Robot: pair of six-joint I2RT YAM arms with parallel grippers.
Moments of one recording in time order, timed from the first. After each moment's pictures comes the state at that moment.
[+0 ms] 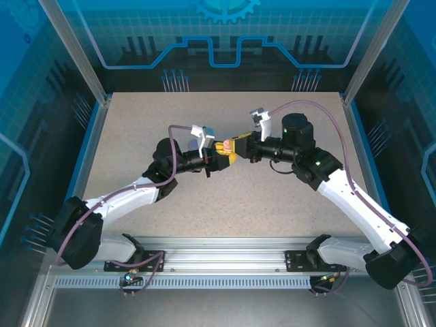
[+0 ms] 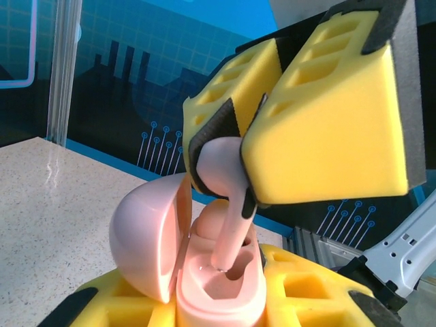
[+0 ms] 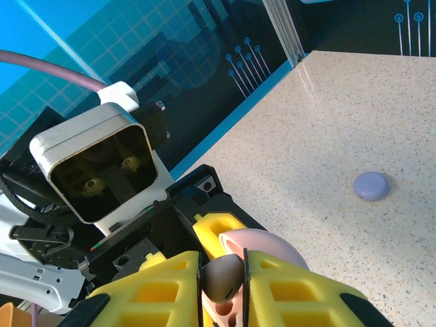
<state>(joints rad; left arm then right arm) -0.58 1.33 0.75 0.70 0.71 -0.37 0.57 1.15 1.15 -0.31 -0.50 0.38</state>
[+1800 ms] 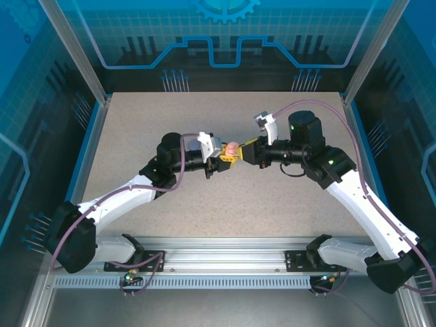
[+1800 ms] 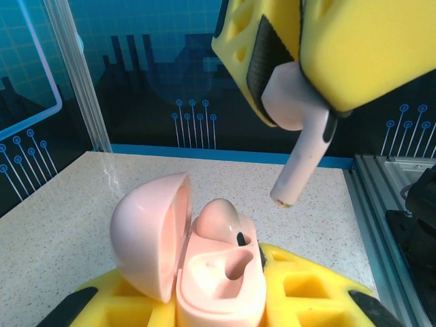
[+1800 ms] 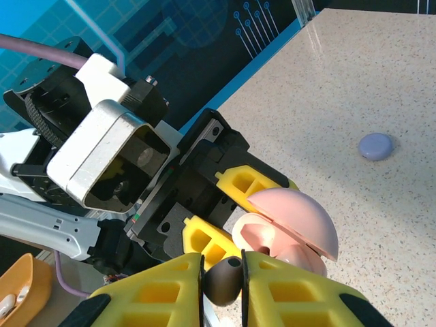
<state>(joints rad) -0.59 1.30 0.82 0.39 0.68 0.13 0.54 1.12 1.25 -0.59 -0.58 0.29</state>
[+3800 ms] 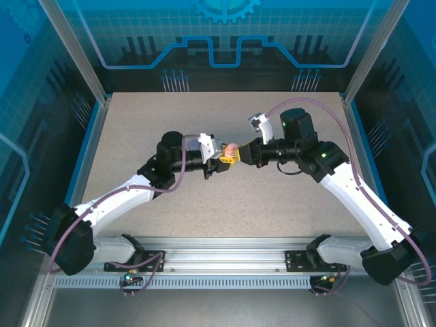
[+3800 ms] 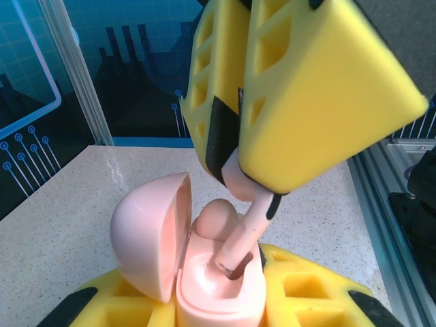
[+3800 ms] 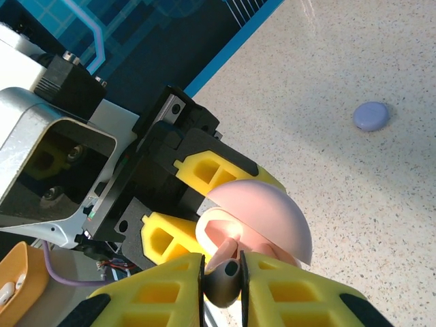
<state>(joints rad) -0.59 1.28 0.85 0.29 0.68 0.20 0.54 1.19 1.29 -0.67 -0.58 0.26</state>
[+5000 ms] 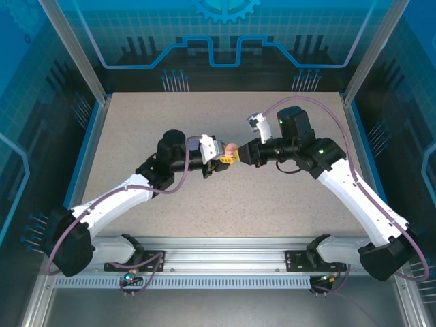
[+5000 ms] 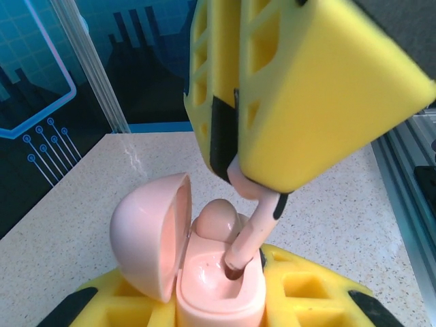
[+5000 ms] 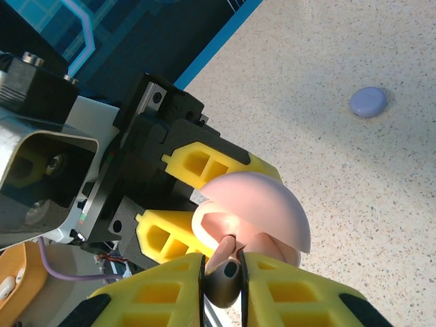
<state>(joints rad) -0.60 1.27 0.88 0.18 0.62 0.31 0.54 1.23 1.32 -0.72 -0.57 0.25</state>
